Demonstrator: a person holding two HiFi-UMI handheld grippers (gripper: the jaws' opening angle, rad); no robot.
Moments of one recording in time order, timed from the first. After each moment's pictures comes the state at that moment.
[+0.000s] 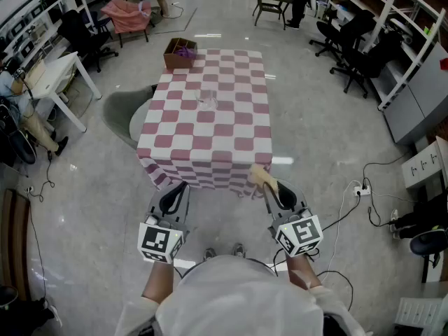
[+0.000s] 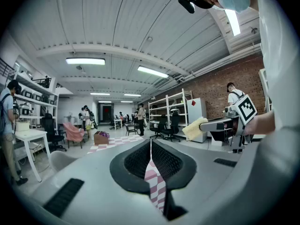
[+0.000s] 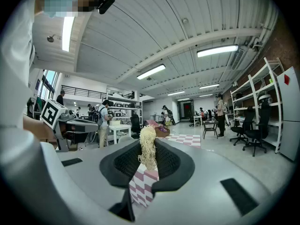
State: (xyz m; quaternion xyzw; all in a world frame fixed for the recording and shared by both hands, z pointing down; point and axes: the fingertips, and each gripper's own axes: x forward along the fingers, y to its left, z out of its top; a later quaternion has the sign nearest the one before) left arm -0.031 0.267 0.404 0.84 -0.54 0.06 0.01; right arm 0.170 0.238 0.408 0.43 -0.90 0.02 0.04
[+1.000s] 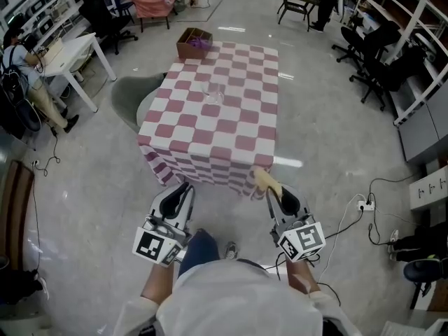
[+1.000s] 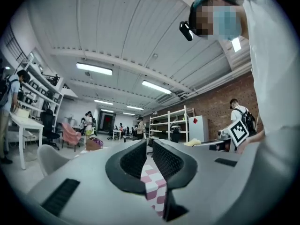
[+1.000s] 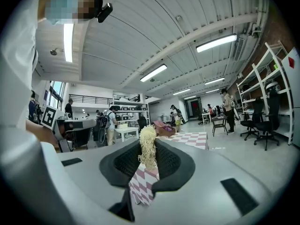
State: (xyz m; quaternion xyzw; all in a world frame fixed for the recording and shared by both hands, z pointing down) left arm 0.021 0.278 0.394 0.84 -0.54 -0.05 0.00; right arm 0.213 0.221 0.432 0.38 -0.93 0.04 0.01
